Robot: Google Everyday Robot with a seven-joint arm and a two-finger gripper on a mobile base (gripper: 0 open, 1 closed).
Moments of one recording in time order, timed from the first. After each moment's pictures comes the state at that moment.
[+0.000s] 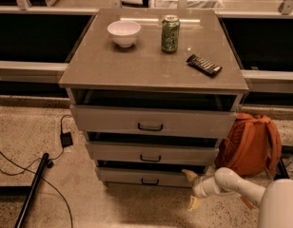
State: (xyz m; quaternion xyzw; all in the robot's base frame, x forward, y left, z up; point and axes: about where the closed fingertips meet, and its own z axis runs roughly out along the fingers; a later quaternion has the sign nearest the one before) arm 0.538 -0.202 0.209 -0.70 0.63 0.13 0.31
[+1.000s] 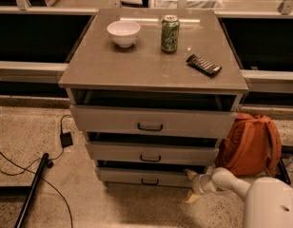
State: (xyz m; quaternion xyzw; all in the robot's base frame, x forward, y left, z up) arm 0.575 -0.215 0.167 -0.65 0.68 0.10 0.31
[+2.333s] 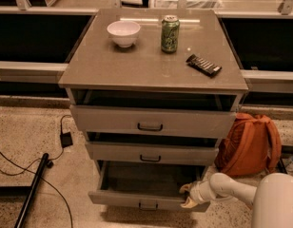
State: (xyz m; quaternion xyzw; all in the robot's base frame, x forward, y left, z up) arm 0.528 -0.196 0.187 -0.69 0.66 0.11 0.28
